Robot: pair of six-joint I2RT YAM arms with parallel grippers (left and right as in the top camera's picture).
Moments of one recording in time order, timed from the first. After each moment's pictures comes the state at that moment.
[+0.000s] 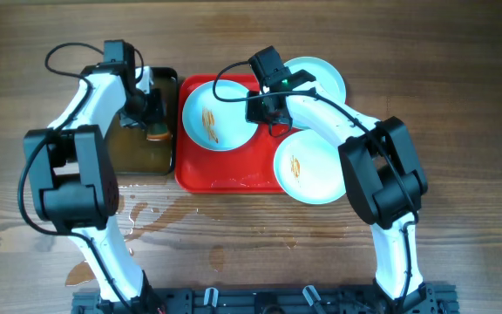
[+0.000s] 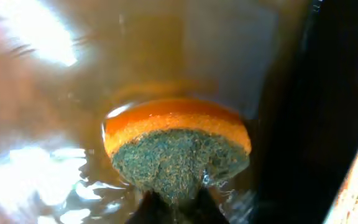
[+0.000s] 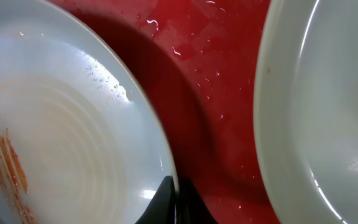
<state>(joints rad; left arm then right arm) 0.04 2.09 1.47 -0.77 0.17 -0.13 0.51 2.22 1.61 -0.62 -0.11 0.56</state>
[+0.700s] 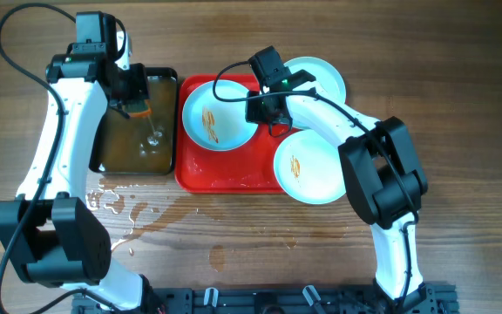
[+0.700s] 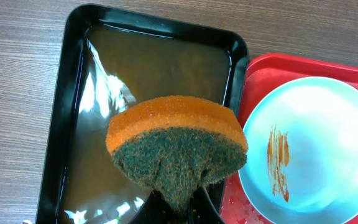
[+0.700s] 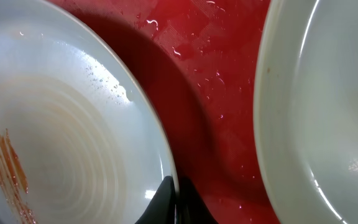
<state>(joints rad) 0.02 1.76 1.53 -0.91 0.00 -0.13 0.51 2.22 1.61 -0.61 -0.11 0.56</state>
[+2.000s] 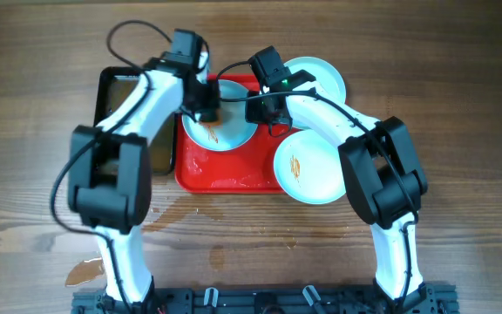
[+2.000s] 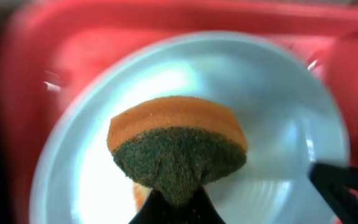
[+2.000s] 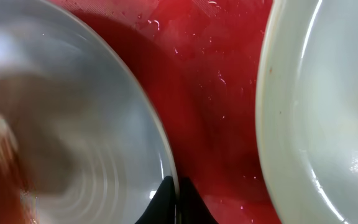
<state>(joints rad) -0.24 2.11 1.53 -0.69 0.15 -0.27 0.51 2.22 1.61 -0.61 -0.12 0.56</state>
